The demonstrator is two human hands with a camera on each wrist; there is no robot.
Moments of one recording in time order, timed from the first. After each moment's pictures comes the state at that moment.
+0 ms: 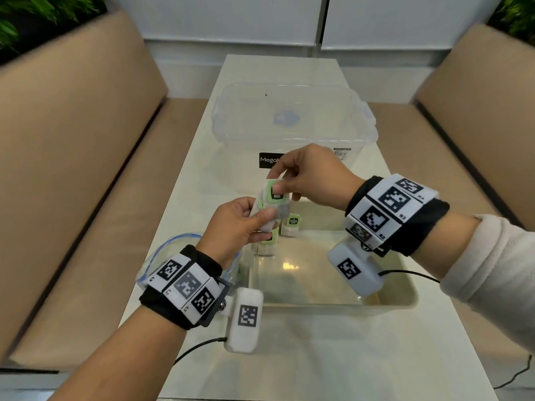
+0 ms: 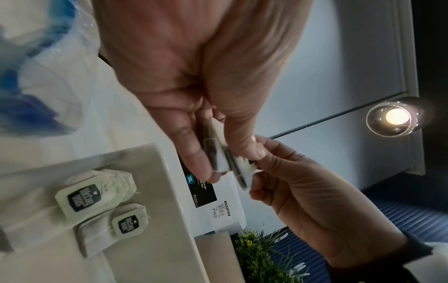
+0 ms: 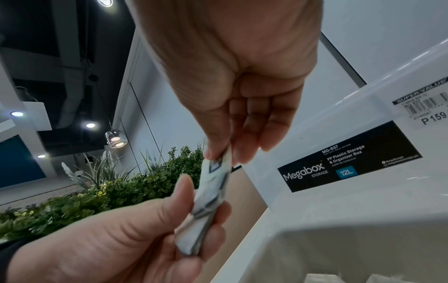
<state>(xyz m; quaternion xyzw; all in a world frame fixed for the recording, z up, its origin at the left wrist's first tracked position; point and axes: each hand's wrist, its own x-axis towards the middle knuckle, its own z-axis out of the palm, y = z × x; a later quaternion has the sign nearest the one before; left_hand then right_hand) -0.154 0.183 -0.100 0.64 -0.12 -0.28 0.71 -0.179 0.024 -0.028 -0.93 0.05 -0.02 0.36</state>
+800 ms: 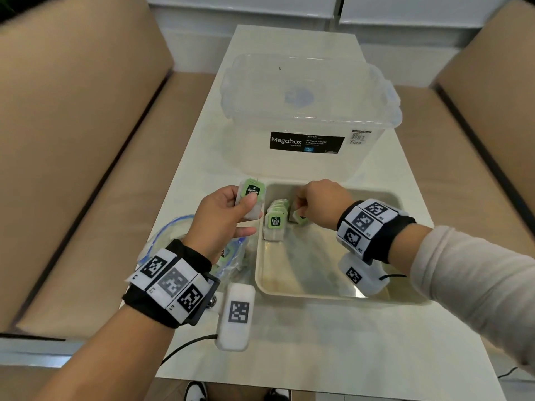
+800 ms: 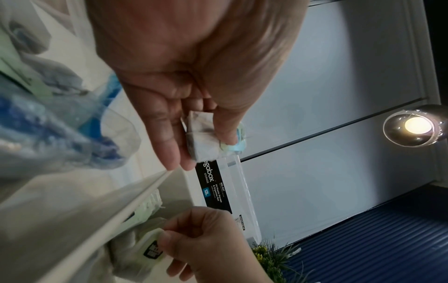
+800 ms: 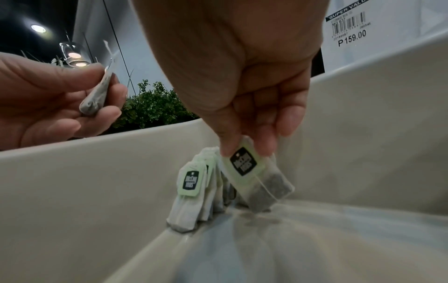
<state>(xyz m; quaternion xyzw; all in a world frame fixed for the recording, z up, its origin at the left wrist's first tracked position) -0.149 0.208 -0.115 0.67 -0.07 -0.23 0.70 -0.172 0.013 -0.118 -0.98 0.11 0.13 0.11</state>
